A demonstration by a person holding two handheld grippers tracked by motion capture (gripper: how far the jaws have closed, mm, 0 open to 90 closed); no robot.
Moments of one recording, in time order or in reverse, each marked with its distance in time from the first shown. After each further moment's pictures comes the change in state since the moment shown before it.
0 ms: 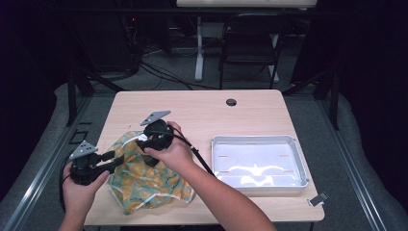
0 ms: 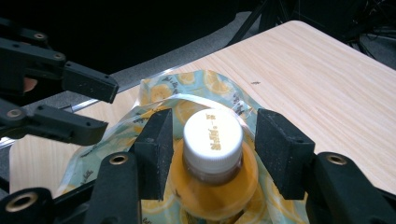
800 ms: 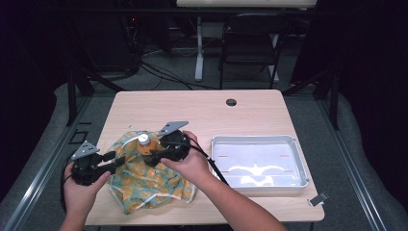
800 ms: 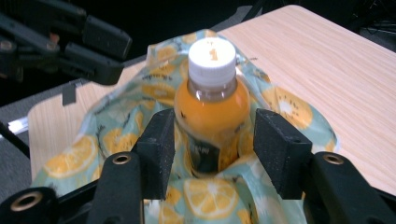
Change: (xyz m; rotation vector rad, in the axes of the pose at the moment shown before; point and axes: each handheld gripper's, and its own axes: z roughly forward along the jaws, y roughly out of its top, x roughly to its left) left arm -0.004 0.001 0.000 0.006 0.003 0.009; right arm -0.001 -0.035 -0.039 0.007 0.009 -0.003
